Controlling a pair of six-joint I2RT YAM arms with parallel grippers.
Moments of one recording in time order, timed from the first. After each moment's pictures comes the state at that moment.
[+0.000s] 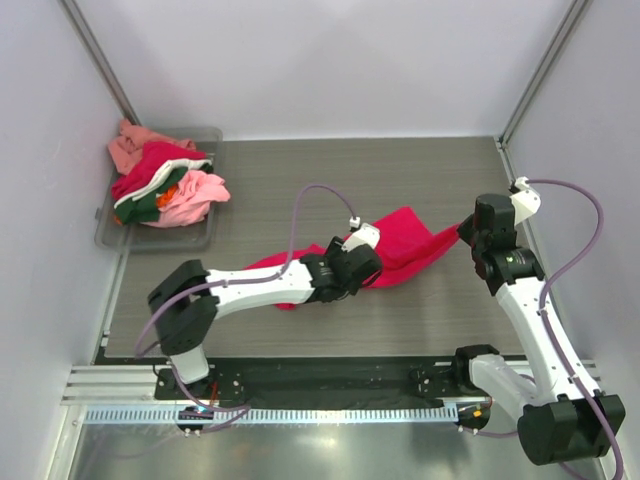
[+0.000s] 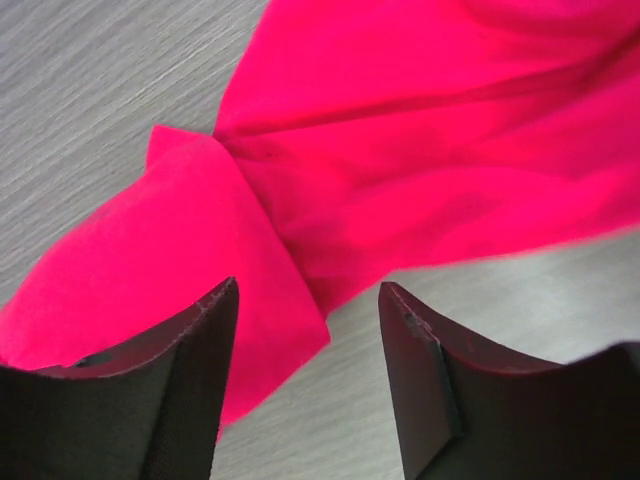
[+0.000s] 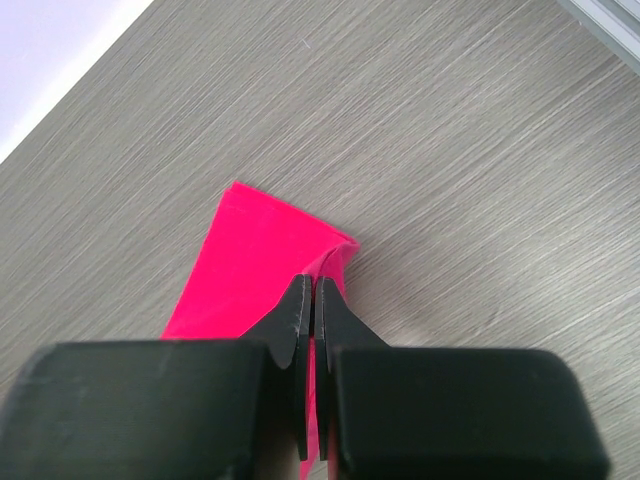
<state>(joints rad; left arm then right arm) -1.13 1.70 1.20 -0.41 -0.57 -0.40 0.10 0.93 0.87 -0.49 0.41 0.68</state>
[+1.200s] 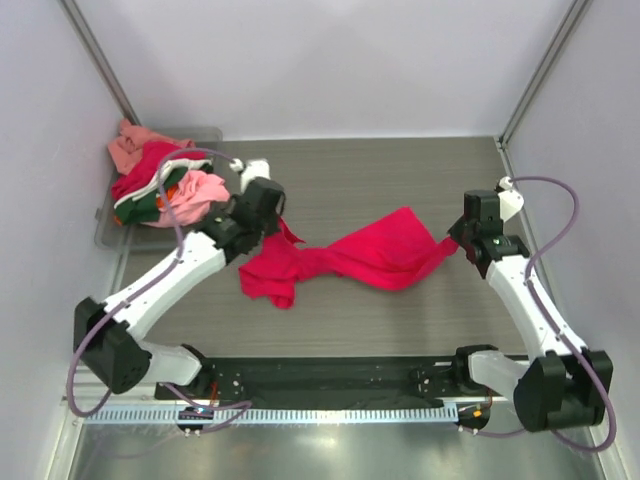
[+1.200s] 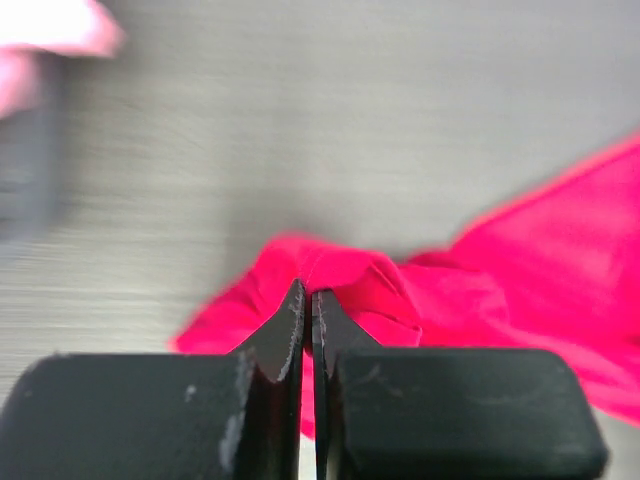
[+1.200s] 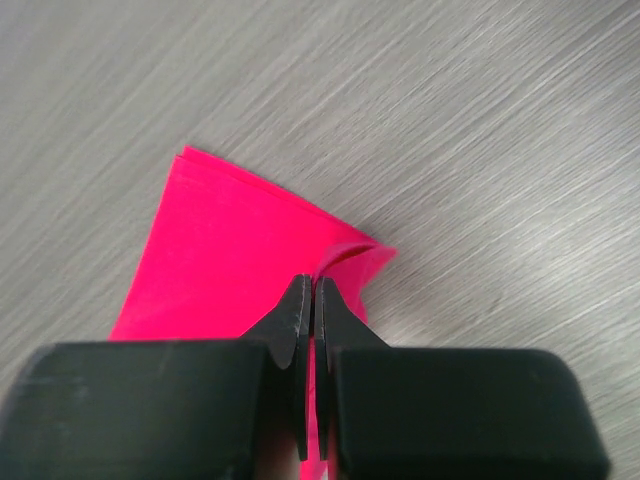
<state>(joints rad) -0.69 1.38 1.19 -0.61 -0.48 -0.52 0.08 1.08 0.85 -0.46 0.36 0.69</state>
